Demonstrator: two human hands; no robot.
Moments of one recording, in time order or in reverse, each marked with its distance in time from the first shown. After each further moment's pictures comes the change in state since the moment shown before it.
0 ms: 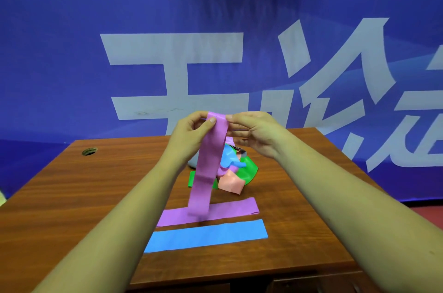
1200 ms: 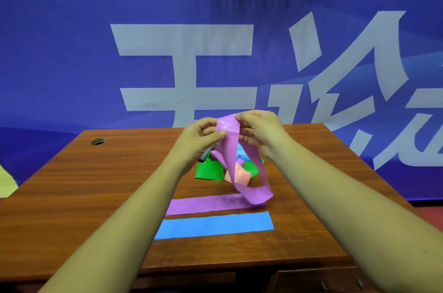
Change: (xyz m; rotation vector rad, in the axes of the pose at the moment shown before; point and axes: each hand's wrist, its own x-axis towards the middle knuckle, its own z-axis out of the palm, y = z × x) left_hand -0.025 -0.016 -0.011 -0.257 -0.176 -0.187; right_hand 0.002 0.020 0.024 0.096 0.214 -0.027
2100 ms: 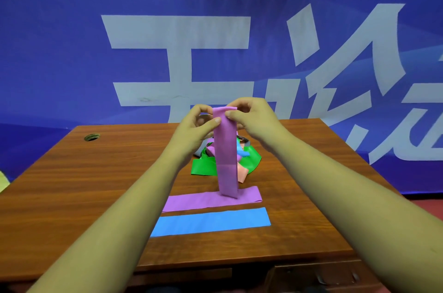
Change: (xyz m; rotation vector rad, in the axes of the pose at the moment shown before) left_hand 0.014 -0.003 0.002 0.131 0.086 0.085; right_hand 0.002 -0.008 -0.002 -0.554 -0.058 -0.364
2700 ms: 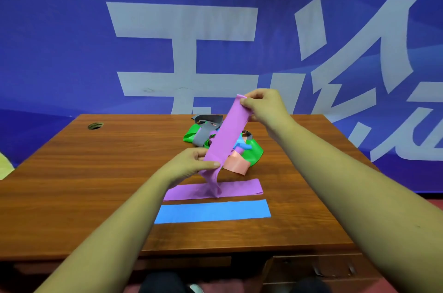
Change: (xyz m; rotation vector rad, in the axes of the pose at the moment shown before) left_hand -0.041 -0.069 -0.025 0.116 -0.318 -0.398; right_hand 0.019 0.015 -0.003 0.075 0.154 0.187
